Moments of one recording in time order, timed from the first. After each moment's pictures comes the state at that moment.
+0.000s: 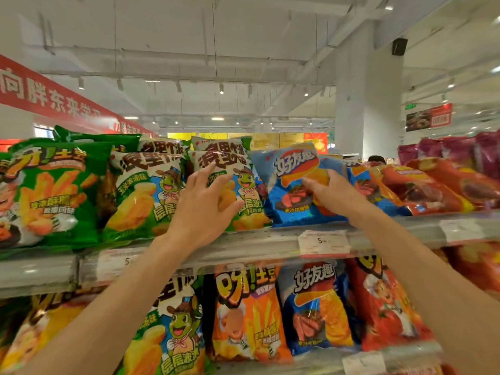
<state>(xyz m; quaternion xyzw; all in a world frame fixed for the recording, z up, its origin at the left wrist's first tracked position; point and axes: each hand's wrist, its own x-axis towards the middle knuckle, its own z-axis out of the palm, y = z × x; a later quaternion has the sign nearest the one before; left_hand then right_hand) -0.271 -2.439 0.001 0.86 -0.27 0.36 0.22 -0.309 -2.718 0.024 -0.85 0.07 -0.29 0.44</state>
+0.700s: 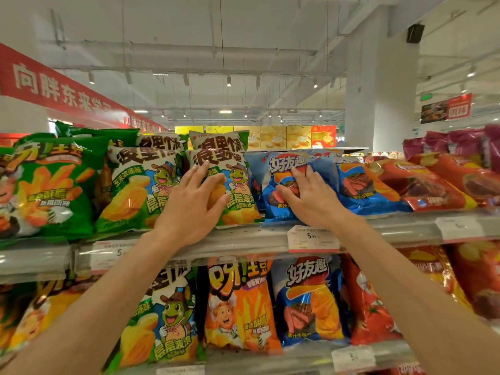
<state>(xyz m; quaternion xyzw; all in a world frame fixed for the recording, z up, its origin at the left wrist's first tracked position) -0.269 -2.436 -0.006 0.89 -0.26 0.34 0.17 -0.293 -2.706 0.001 -0.95 0.03 -0.27 0.16</state>
